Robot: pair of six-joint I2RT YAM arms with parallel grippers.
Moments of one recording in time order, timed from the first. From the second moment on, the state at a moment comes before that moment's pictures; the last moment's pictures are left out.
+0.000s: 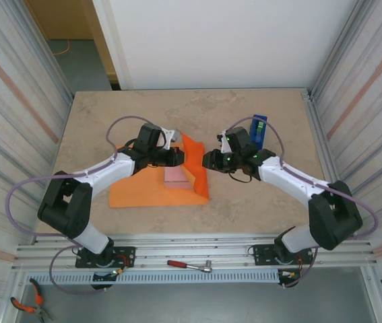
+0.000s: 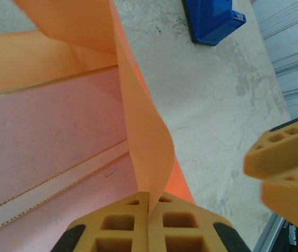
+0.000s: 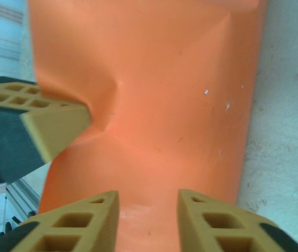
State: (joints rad) left arm -0.51 1.57 0.97 -0.17 0.49 -0.41; right arm 0.57 1.46 0.93 -0.28 -0.38 0.70
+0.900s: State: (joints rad) left arm -0.43 1.46 0.93 -0.25 0.38 -0.48; right arm 0.64 1.68 1.02 -0.24 -0.40 0.69
